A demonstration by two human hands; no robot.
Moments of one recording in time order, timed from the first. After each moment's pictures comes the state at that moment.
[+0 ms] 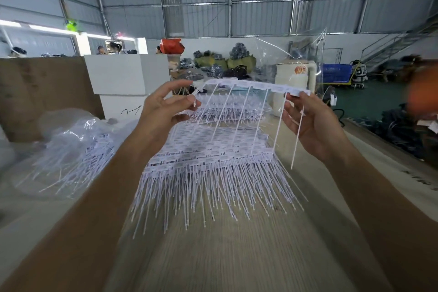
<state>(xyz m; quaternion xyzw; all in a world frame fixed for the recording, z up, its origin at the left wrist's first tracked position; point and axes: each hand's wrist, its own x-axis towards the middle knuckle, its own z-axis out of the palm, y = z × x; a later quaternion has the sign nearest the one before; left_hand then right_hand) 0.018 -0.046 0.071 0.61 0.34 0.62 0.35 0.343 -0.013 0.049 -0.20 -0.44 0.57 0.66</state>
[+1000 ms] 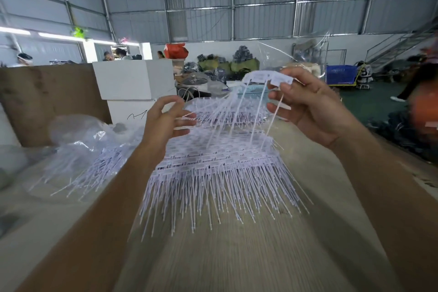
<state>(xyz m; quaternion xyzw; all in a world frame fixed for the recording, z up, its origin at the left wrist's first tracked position) 0.013 -0.041 0.060 0.52 0.43 0.66 0.34 0.320 -0.051 0.097 -0.11 -0.63 0.53 0.55</state>
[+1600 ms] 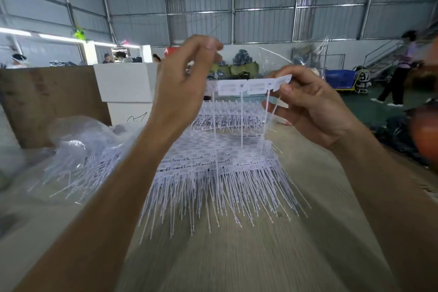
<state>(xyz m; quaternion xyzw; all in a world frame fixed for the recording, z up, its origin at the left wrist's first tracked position) 0.080 -0.118 0.141 0.69 0.33 0.64 -0.03 0.318 -0.062 0.107 -0.06 -0.68 0.52 0.52</state>
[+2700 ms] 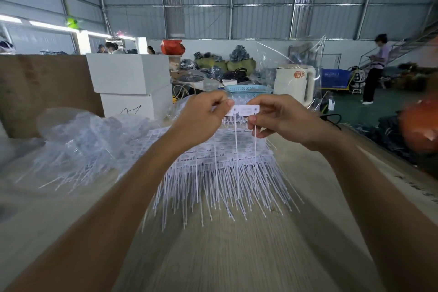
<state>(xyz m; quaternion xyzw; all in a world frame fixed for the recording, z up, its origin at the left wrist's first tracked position) 0.089 -0.073 0.088 0.78 0.44 0.45 0.03 0.306 -0.051 0.091 -0.31 -0.82 0.29 0.37</state>
